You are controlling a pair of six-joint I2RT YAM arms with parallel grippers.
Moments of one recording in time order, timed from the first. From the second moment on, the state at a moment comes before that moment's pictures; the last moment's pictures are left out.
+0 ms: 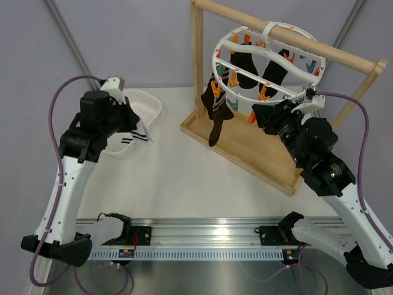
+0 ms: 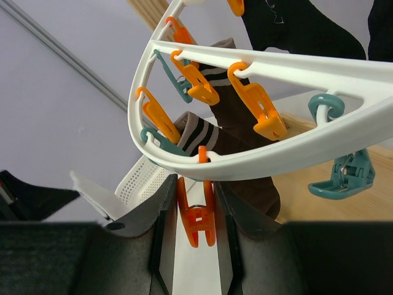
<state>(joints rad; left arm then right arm) -0.20 1.14 1.53 -0.86 0.00 -0.25 0.61 0.88 1.24 -0.33 0.30 0.61</state>
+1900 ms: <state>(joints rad) -0.76 1.69 0.99 -0.41 -0.05 -0.53 0.61 0.87 1.24 -0.33 0.29 0.60</state>
